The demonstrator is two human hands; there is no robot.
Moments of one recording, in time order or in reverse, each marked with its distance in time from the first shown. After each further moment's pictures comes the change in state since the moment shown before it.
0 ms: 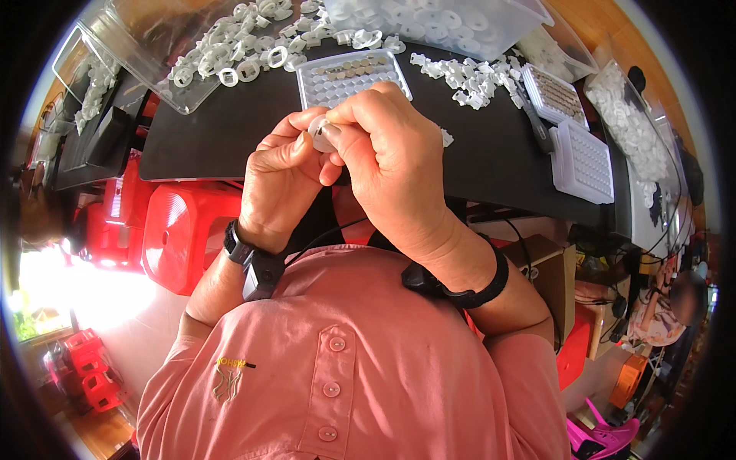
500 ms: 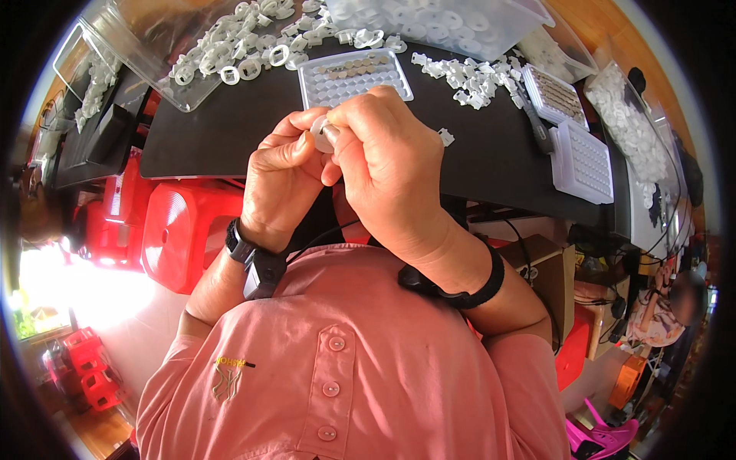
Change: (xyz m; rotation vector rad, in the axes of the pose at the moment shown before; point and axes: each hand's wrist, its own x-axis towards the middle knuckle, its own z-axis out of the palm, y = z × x) left_hand -0.001 -0.002 0.000 -0.006 -0.026 0.015; right_hand -0.005 -0.001 0.006 -0.050 0.070 -0.063
